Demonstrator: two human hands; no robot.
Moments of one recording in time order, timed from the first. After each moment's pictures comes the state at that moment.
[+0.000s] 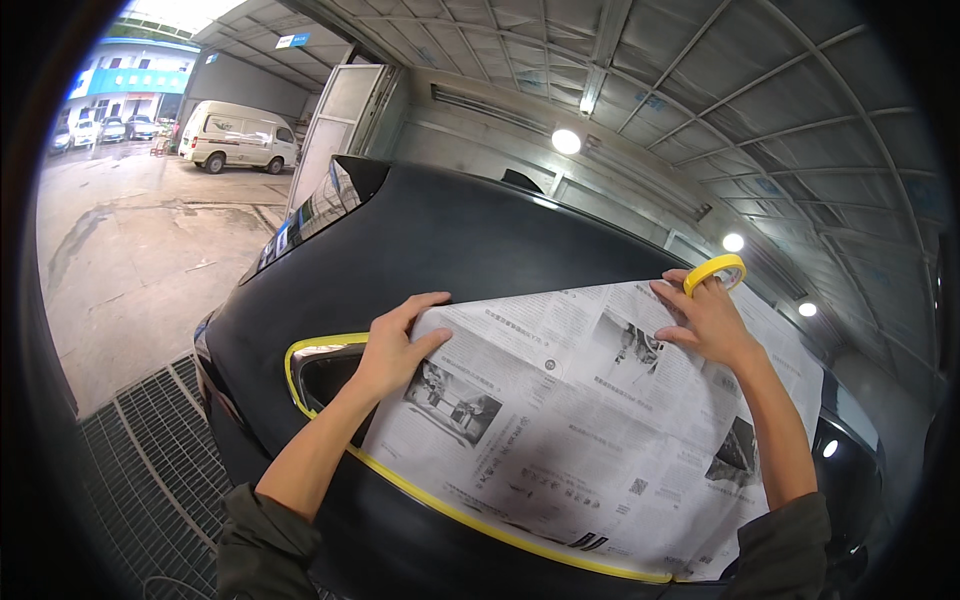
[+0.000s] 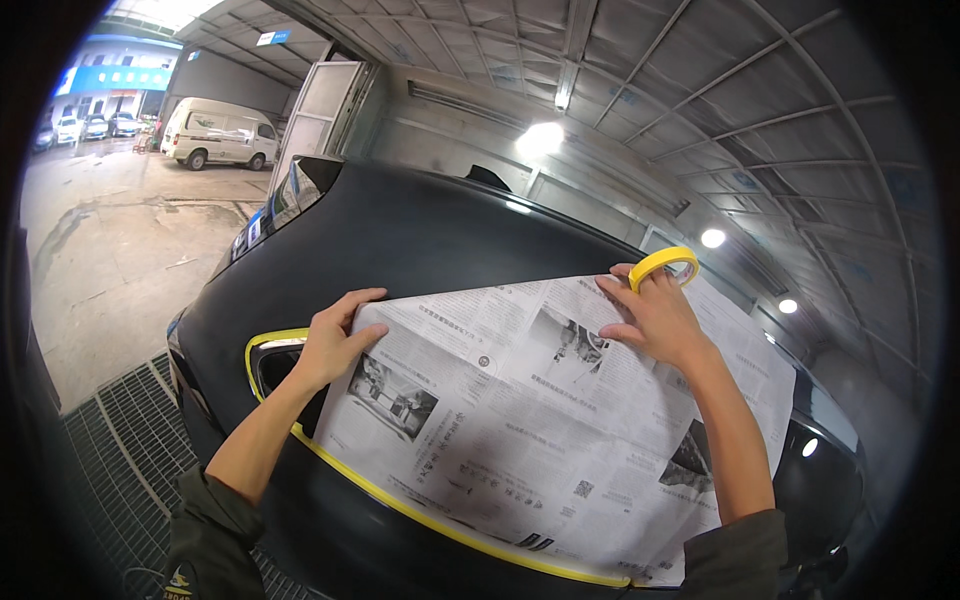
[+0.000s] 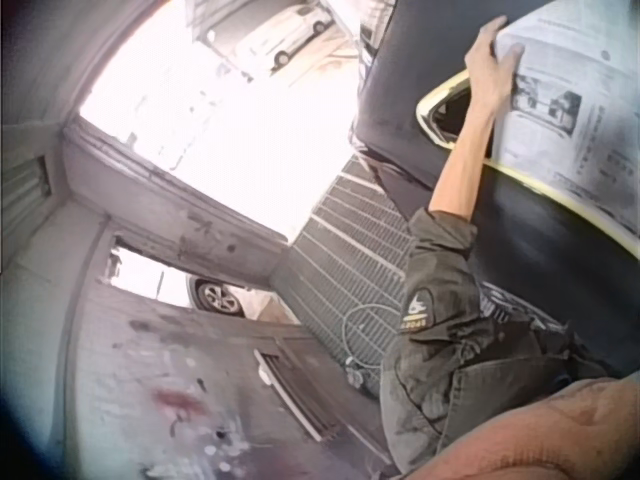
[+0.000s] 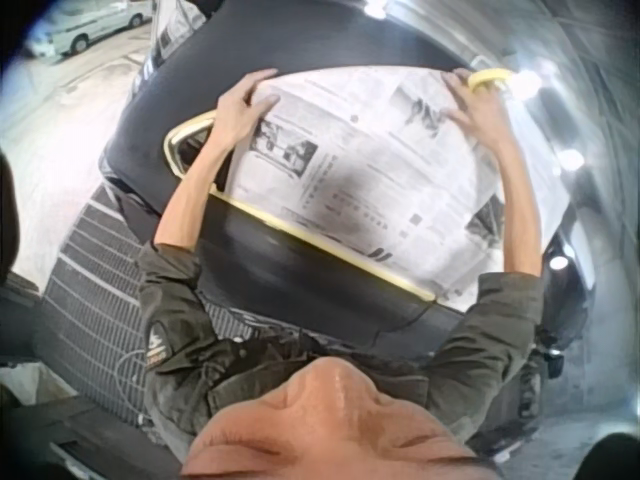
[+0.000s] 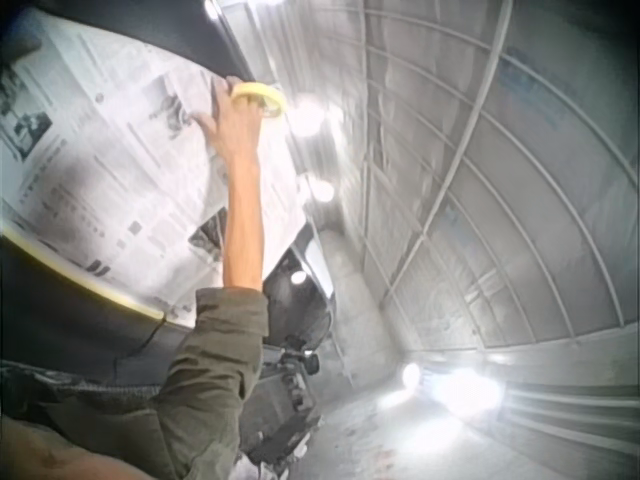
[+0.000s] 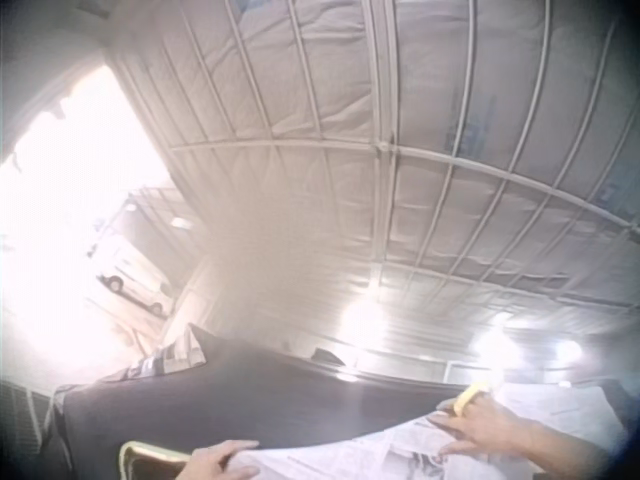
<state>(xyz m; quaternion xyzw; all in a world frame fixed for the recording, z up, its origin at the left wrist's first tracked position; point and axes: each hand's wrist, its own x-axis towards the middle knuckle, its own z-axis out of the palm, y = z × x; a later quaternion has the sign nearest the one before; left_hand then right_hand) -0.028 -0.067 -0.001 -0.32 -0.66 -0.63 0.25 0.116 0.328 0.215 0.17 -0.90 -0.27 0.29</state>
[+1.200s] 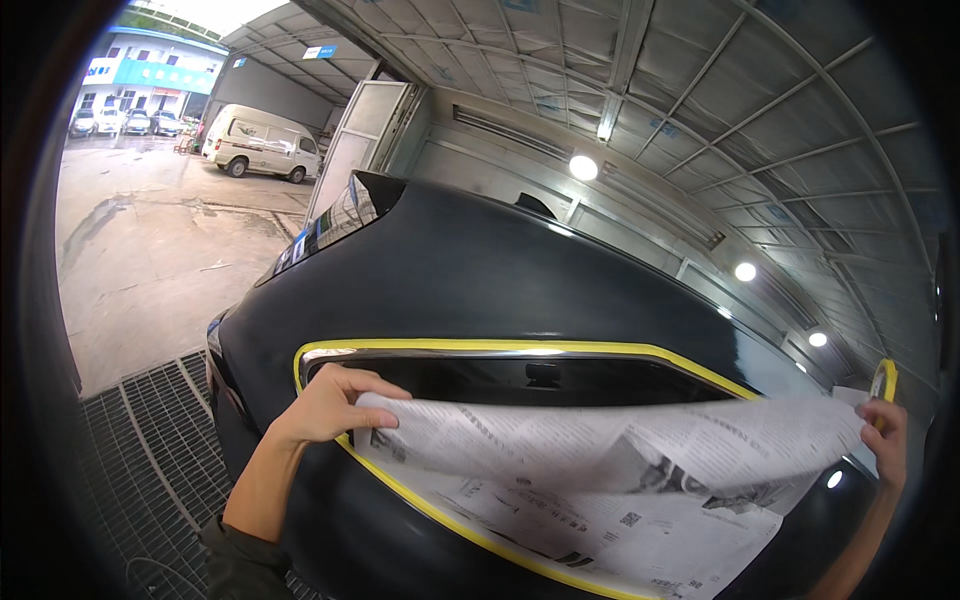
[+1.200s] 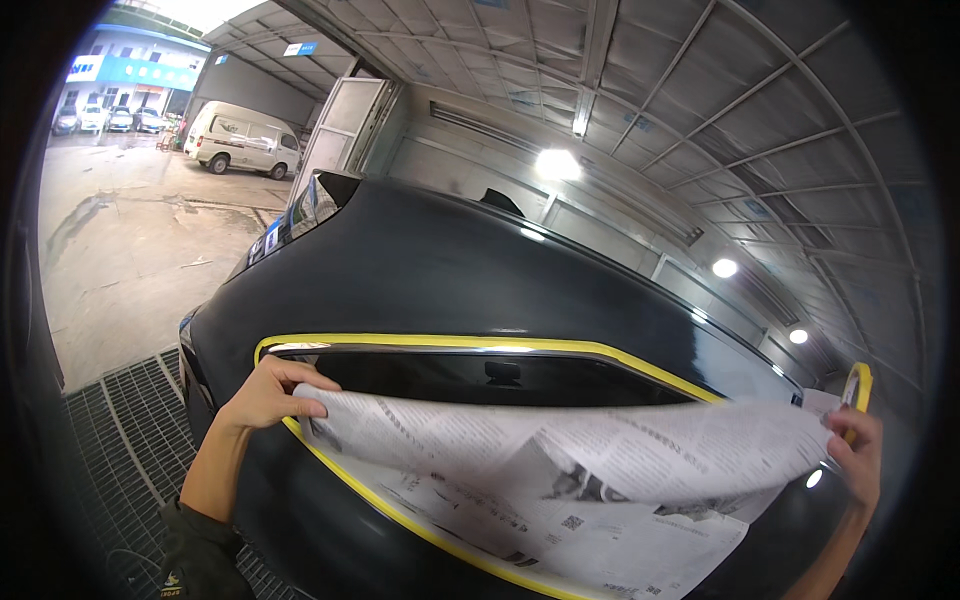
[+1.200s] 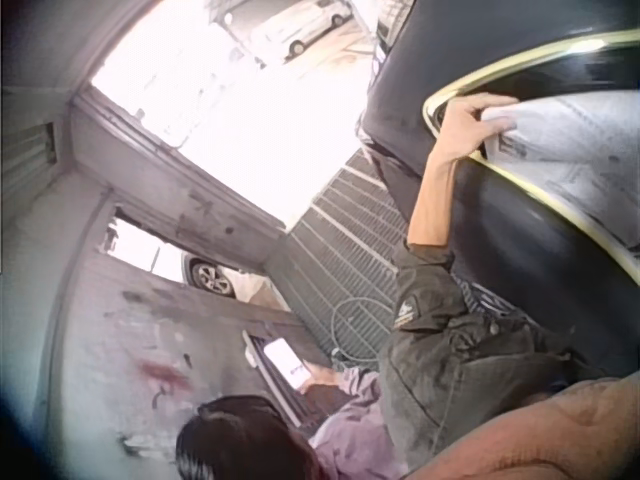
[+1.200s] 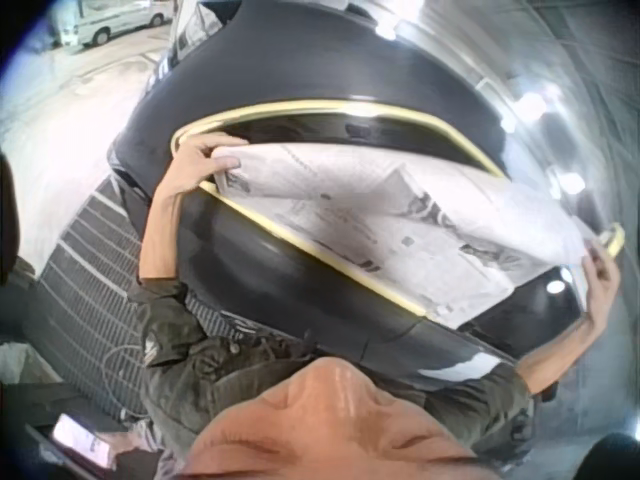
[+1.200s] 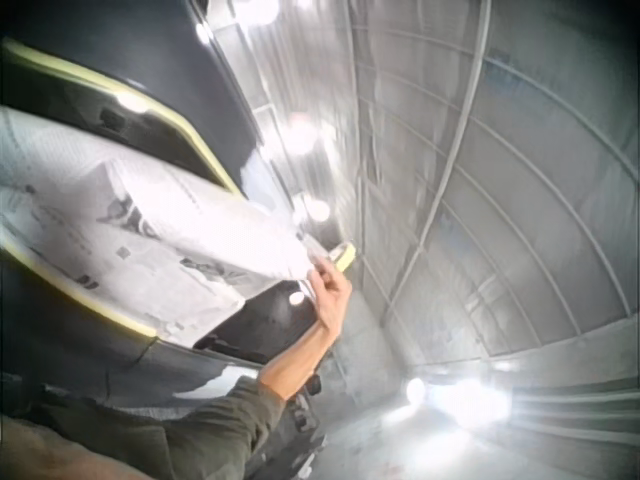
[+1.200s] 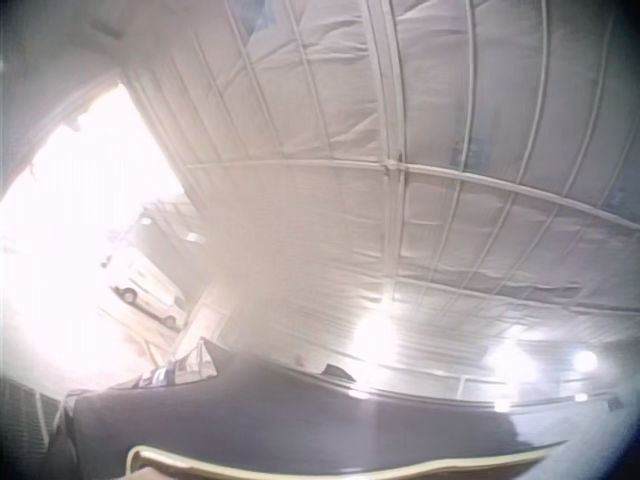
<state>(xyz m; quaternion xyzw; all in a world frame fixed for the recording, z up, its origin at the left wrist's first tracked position) 0.053 -0.148 -0.010 -0.38 -0.67 -0.63 0.08 0.419 0.468 0.253 0.10 -0.88 0.07 0.47</state>
